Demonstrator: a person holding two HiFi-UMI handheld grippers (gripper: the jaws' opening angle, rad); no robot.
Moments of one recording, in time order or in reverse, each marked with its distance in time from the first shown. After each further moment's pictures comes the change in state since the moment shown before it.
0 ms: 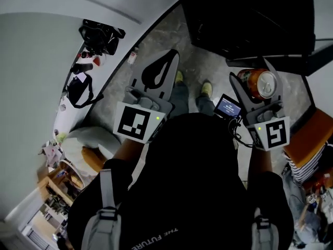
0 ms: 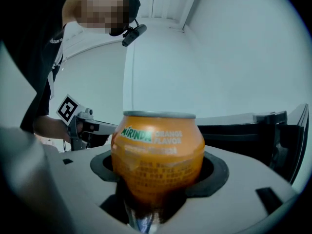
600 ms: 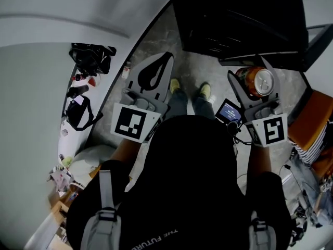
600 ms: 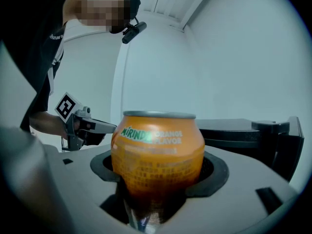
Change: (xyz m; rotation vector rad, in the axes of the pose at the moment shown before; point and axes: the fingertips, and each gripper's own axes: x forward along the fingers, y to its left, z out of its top) left arm 0.025 0.051 -0.002 -0.035 0.015 -0.142; right arm 0.038 -0.005 0.010 -0.042 0.027 -0.171
